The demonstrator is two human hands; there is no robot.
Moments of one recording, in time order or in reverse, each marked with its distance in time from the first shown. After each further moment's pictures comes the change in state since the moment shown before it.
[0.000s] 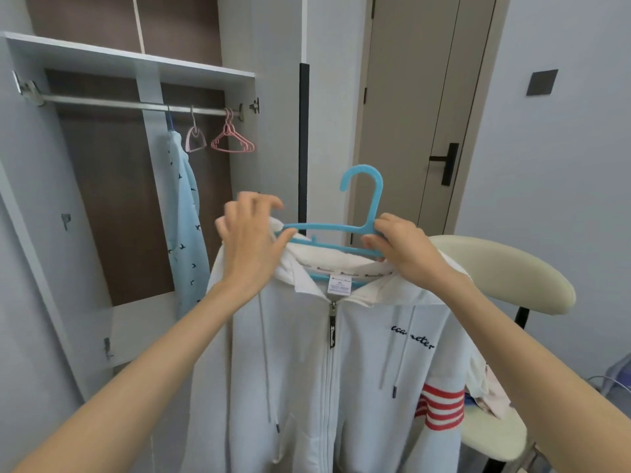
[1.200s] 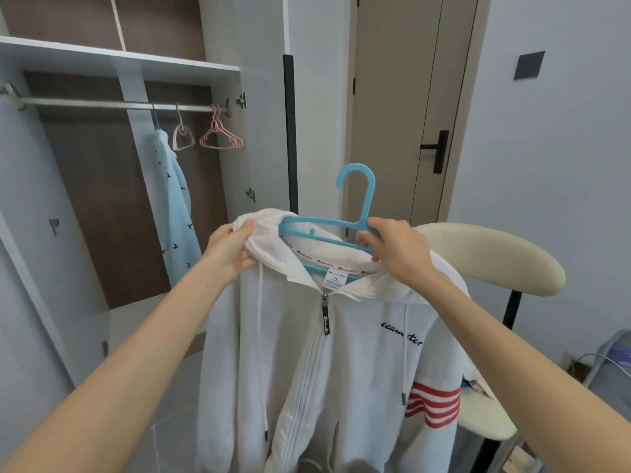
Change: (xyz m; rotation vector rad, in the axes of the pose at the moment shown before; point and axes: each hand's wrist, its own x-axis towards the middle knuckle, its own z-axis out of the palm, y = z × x) left_hand 0.013 -0.015 0.009 -1.090 -0.338 -1.072; right_hand -0.010 0.012 0.019 -0.052 0.115 0.202
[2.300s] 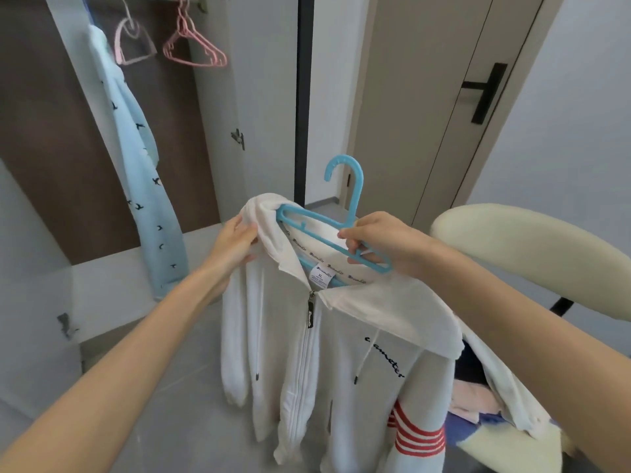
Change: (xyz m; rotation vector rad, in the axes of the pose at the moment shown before) left_hand 0.224 -0.056 -0.002 0.383 -0.135 0.025; right_hand 0.179 -0.024 0.114 0.654 -0.608 0.525
